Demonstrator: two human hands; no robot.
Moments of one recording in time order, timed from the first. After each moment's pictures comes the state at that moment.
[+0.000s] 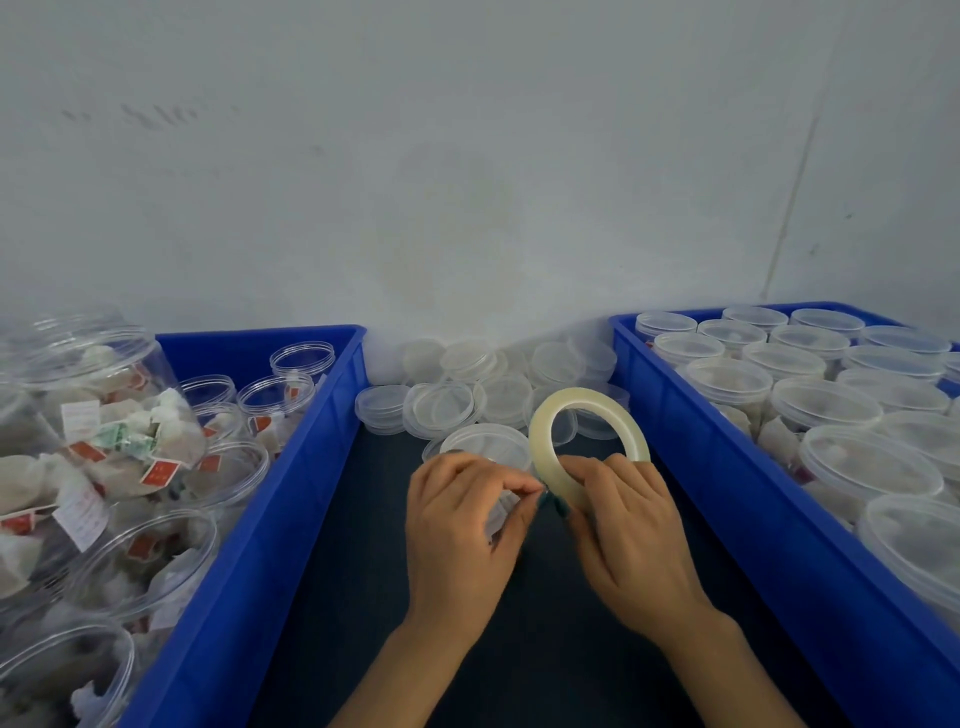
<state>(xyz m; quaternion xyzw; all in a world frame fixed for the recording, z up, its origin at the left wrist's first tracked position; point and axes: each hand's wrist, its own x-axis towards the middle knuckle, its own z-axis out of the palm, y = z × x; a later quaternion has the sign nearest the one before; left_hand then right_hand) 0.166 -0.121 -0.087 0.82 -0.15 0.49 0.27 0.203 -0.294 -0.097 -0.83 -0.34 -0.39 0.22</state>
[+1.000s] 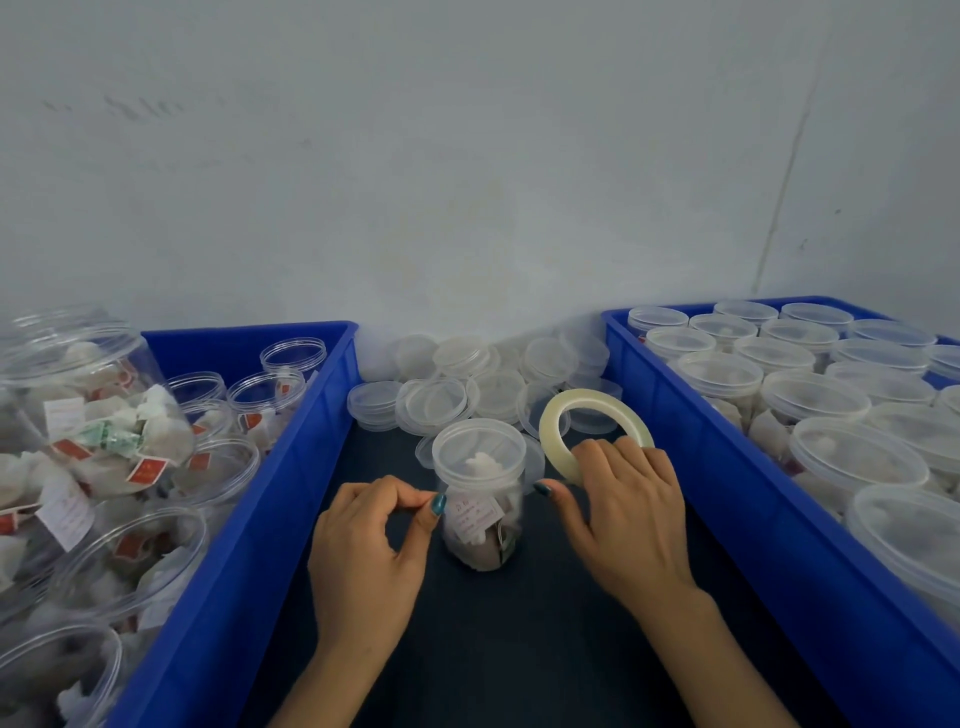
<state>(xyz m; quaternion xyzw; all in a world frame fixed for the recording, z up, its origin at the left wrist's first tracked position) 0.138 -0.074 -0.095 0.85 0.04 0.40 0.33 0.223 -0.290 -0.106 -0.87 -0.19 -0.43 0.12</state>
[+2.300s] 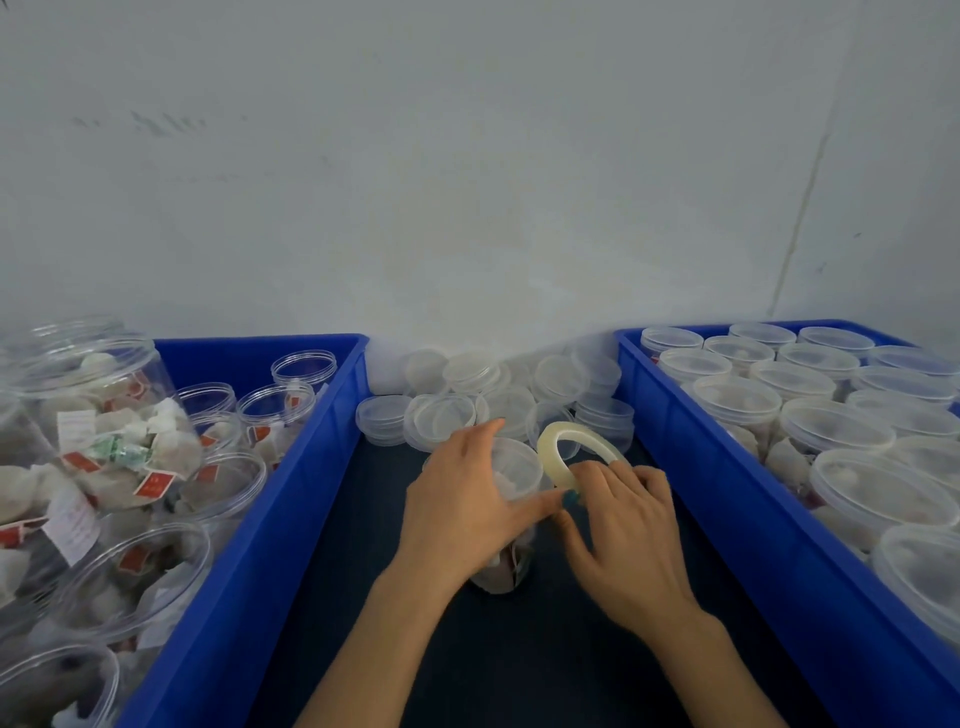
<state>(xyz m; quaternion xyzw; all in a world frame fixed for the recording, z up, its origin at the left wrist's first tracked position) 0.208 -0.107 -0.060 0.94 -0.01 0.17 0.29 0.221 -0.285 -0.094 -0.91 -0.22 -0.30 0.18</state>
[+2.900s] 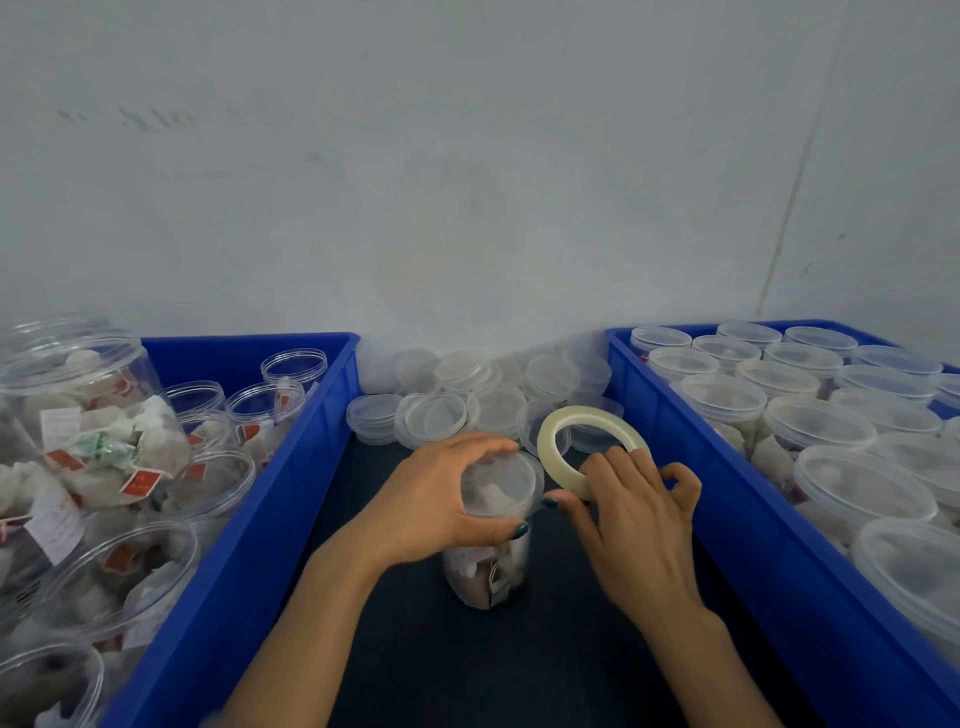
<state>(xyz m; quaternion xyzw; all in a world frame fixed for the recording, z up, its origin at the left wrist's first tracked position) 0.205 -0.071 -0.046 0.93 -0.15 0.05 0.32 0.220 -0.293 -0.089 -0.91 -0.14 -0.36 0.12</state>
